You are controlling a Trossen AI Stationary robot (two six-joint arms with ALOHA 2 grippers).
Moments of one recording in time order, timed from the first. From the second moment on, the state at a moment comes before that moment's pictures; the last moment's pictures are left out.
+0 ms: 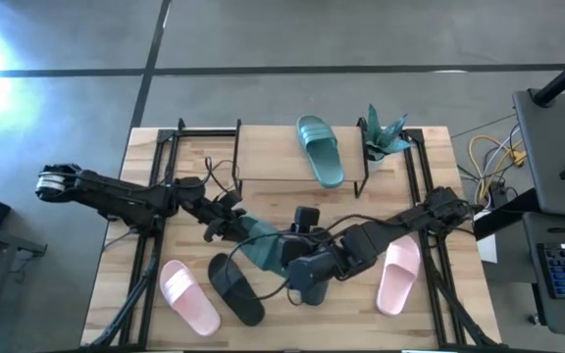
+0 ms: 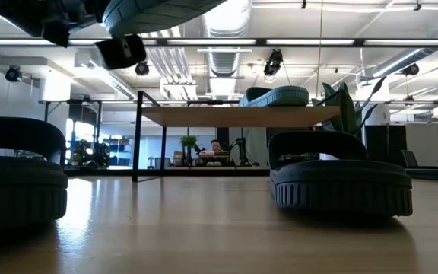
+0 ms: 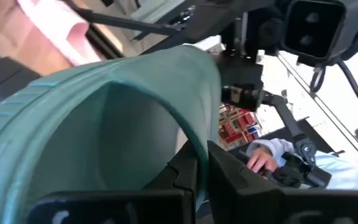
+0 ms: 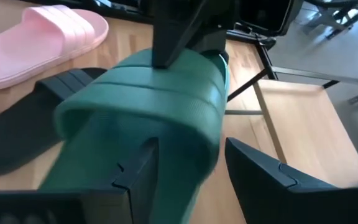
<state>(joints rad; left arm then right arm) -0.03 1.10 0.53 0.57 0.53 -1.02 0.45 1.97 2.04 -0.99 0.68 0.22</state>
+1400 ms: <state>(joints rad) 0.00 1.05 0.50 0.56 0.46 -0.96 0.44 1.97 2.04 -1.10 0.70 0.40</state>
